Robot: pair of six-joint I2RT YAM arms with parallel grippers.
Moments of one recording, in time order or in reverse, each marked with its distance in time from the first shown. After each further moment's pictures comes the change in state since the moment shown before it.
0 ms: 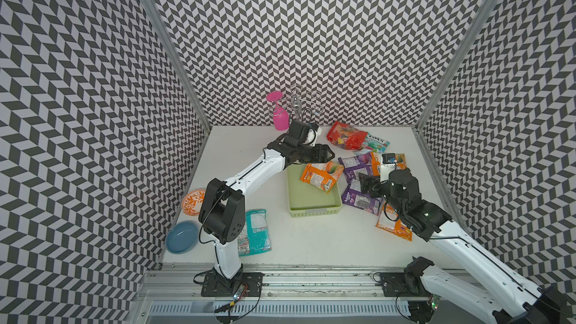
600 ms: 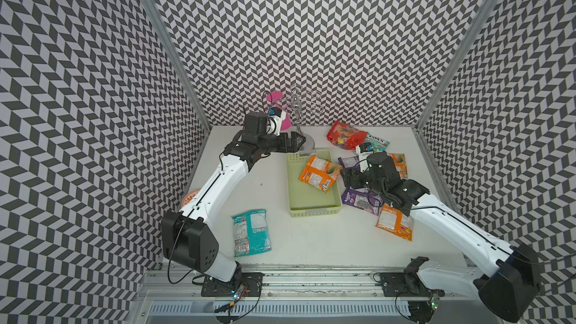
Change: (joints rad) left arm 0.240 -0.333 -0.160 -0.003 0.000 0.182; right arm 0.068 0.310 0.267 -0.108 -0.183 0.145
